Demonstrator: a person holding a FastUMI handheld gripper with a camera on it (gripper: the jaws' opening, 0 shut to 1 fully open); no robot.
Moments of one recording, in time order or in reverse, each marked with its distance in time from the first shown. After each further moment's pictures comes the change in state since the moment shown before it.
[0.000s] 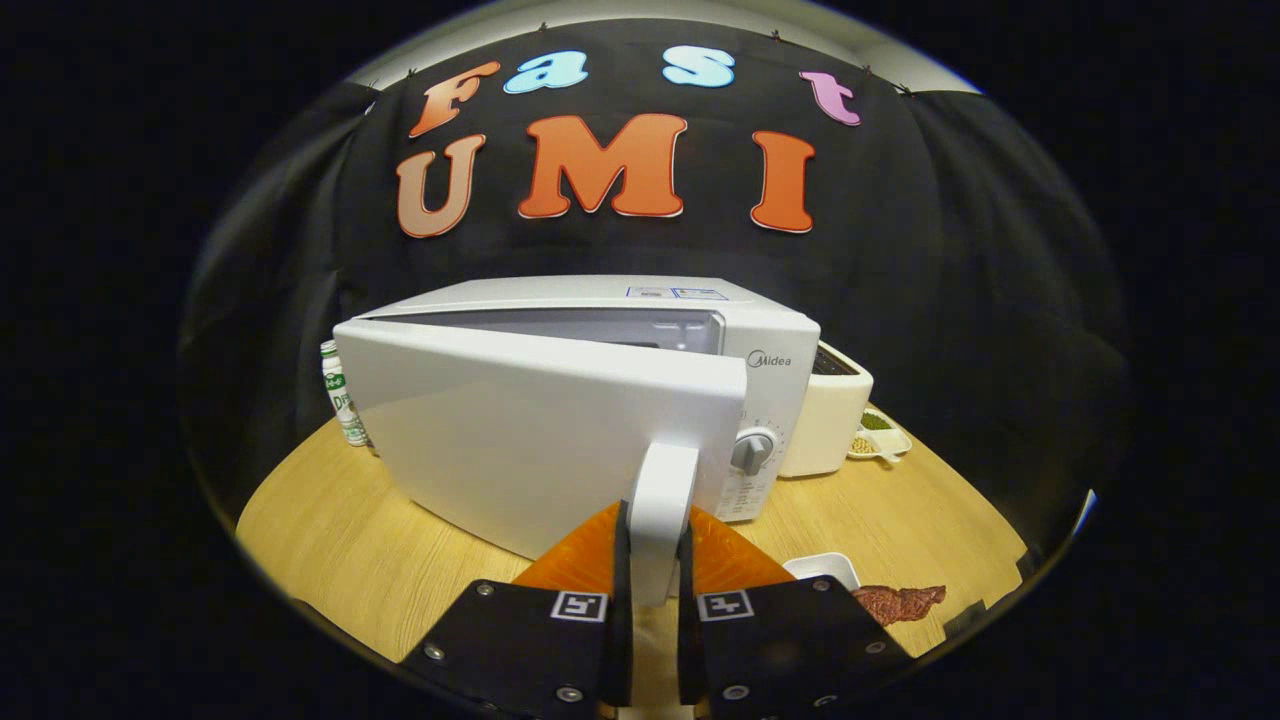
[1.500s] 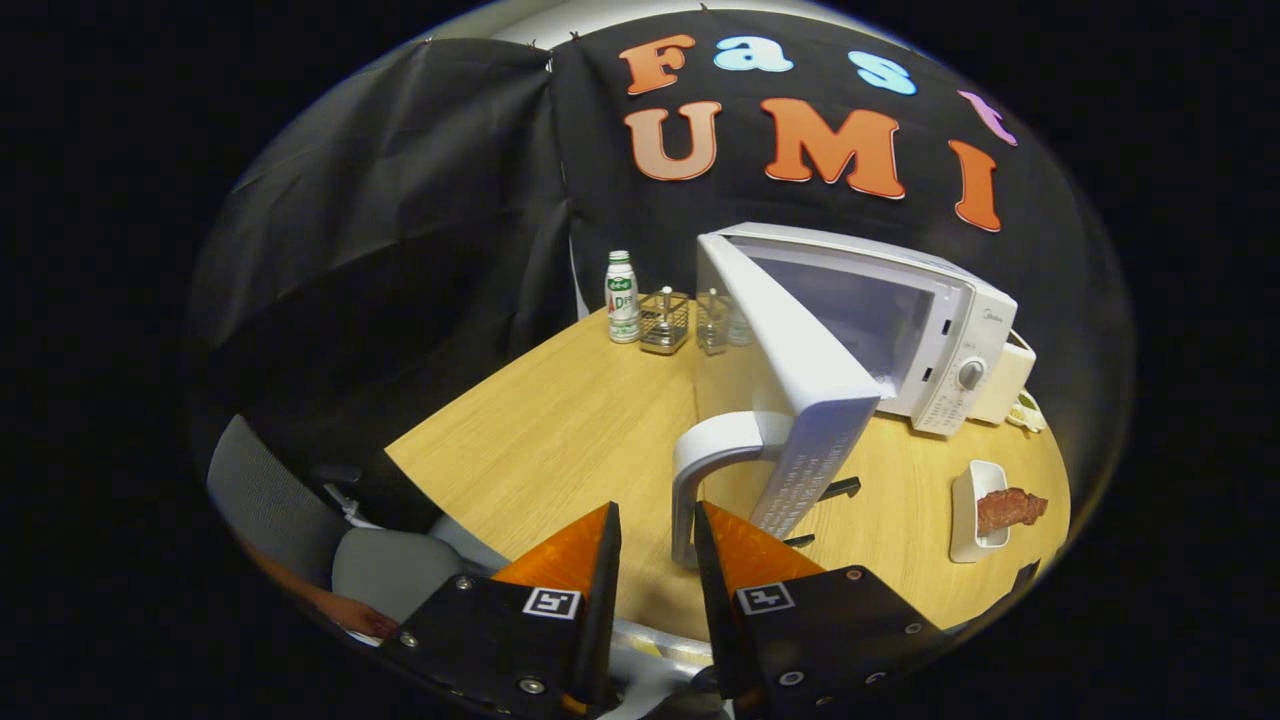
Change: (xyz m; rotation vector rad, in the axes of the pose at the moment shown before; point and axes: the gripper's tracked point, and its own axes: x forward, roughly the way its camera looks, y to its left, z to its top) arm -0.199 0.204 -0.076 -0.188 0.154 0.518
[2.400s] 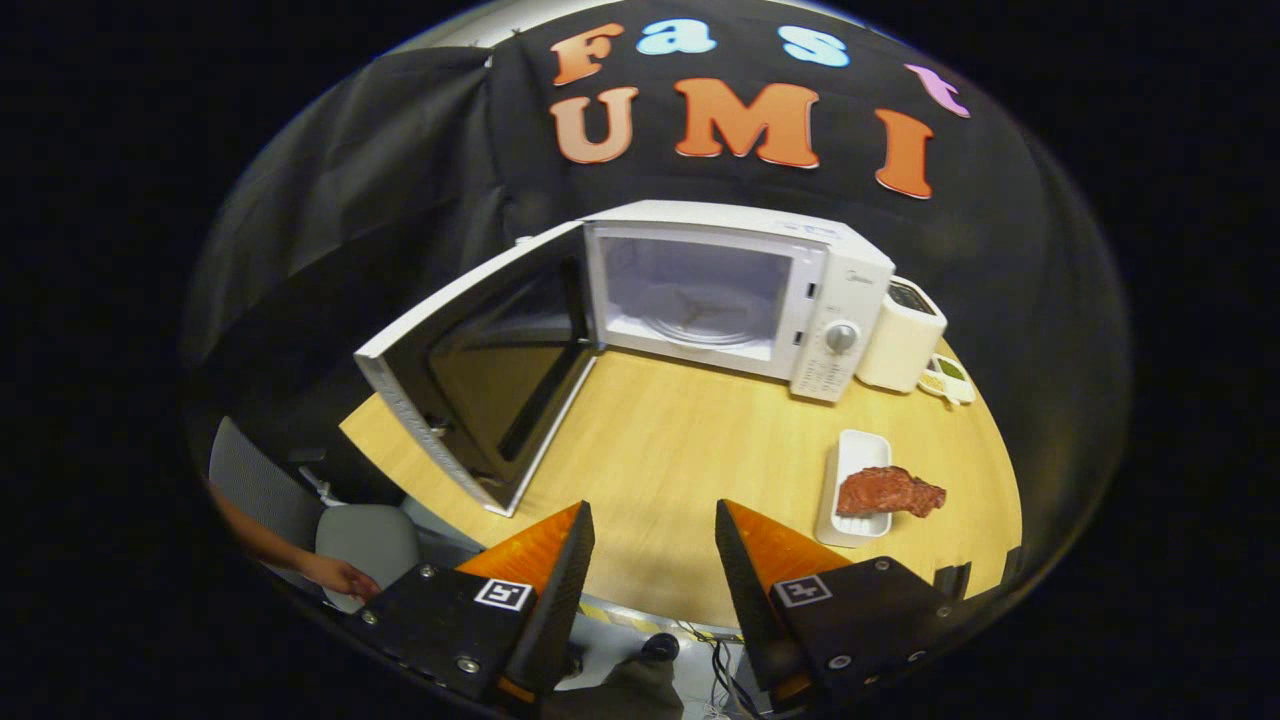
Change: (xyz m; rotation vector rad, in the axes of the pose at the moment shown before) arm -0.074 -0.203 -0.025 0.099 0.114 -0.190
